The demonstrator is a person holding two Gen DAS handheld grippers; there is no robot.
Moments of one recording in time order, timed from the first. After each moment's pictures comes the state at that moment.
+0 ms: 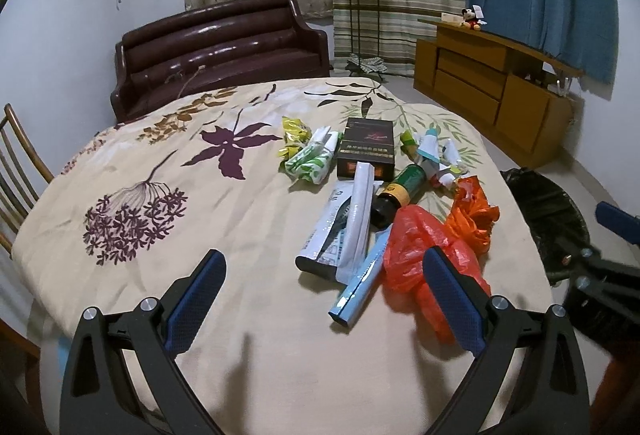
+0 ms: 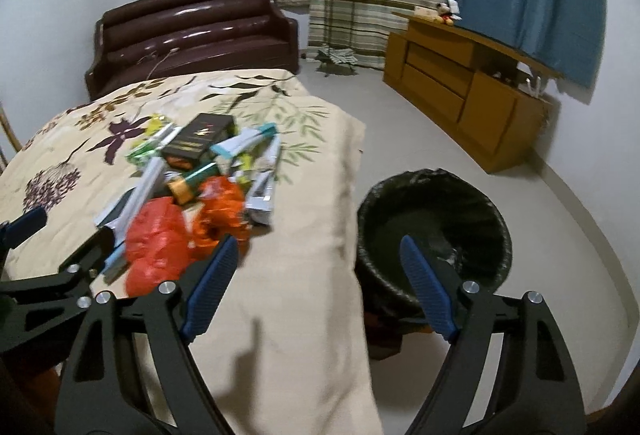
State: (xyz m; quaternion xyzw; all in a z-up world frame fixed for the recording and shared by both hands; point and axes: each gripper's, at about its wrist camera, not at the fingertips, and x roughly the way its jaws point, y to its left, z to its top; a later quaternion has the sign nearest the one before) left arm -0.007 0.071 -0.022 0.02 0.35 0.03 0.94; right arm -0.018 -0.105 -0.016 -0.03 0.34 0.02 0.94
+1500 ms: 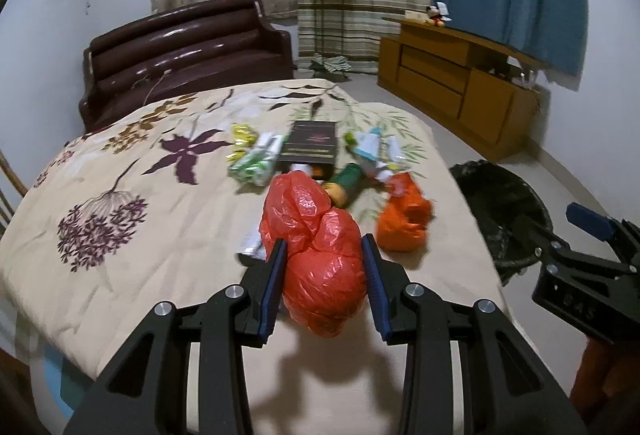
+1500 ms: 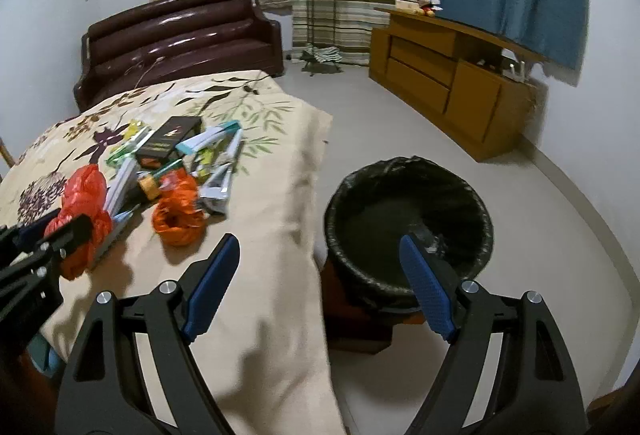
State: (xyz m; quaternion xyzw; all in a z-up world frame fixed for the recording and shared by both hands) left arm -0.016 0.053 -0.013 0.02 0.35 -0.03 0.93; right arm -0.025 -0.141 -0.022 0.00 0.34 0.01 0.94
